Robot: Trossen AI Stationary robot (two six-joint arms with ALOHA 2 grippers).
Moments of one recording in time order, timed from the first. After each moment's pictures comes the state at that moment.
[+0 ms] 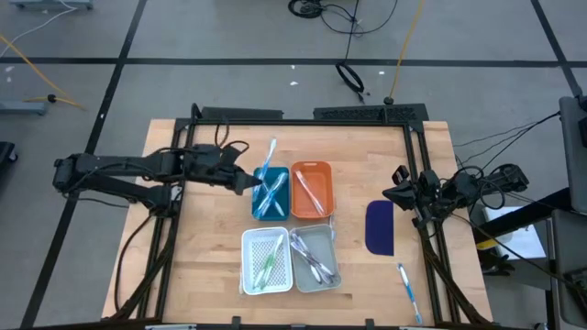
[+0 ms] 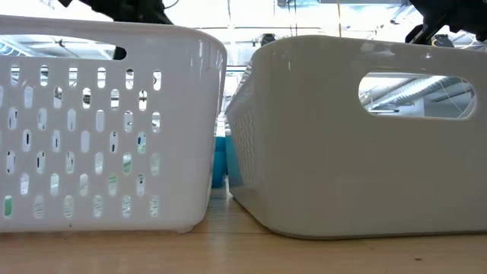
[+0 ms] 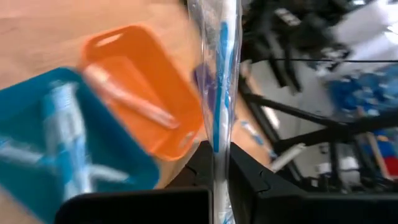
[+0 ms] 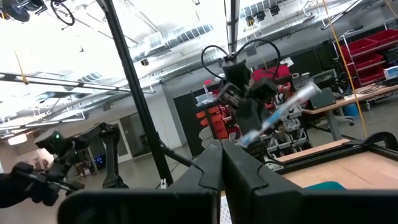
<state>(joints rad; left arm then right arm) 0.10 1.00 0.81 -0.23 0.07 -0.93 0.32 0.12 0.19 0.38 0.23 0.28</state>
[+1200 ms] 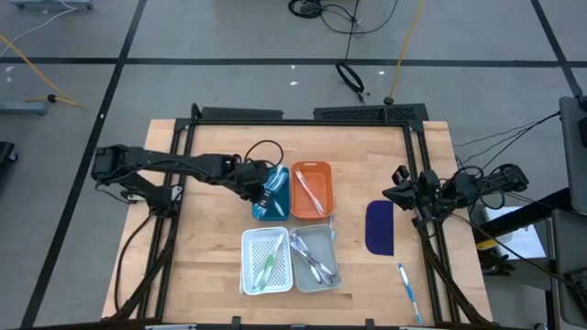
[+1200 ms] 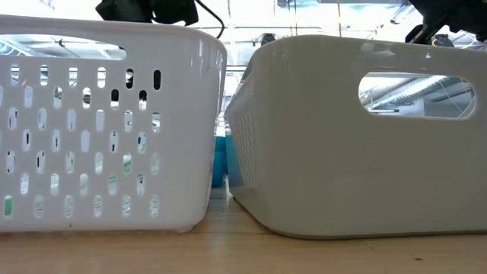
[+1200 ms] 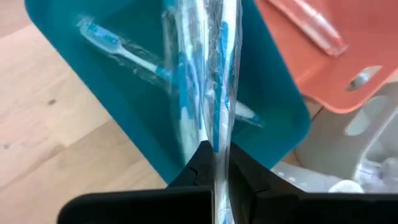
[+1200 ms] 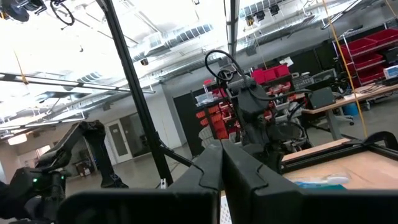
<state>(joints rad) 0.08 1.45 1.01 -0.65 0.04 -0.95 0.32 0.12 0.19 0.38 0.23 0.28</state>
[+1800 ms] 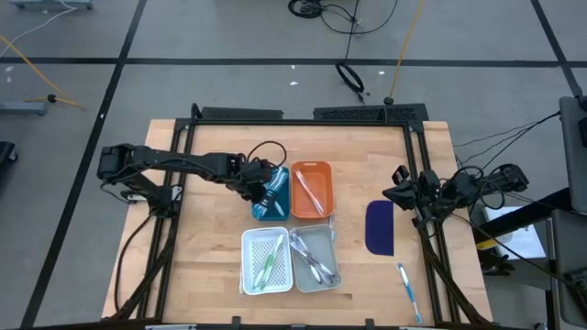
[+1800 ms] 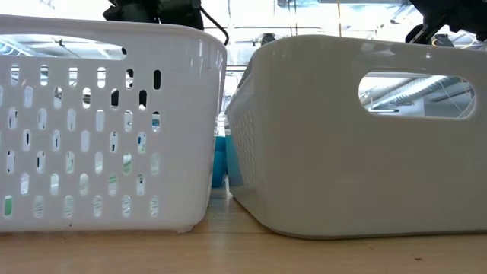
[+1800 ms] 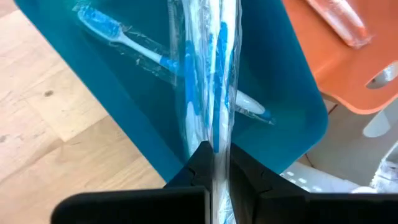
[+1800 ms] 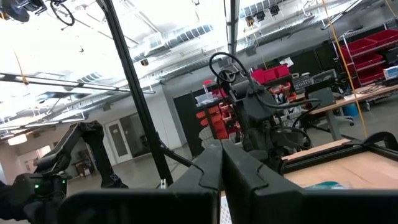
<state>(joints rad) 0.10 1.52 1.04 -0.69 0.09 -0.95 0.32 0.12 0.19 0.38 0.23 0.28</state>
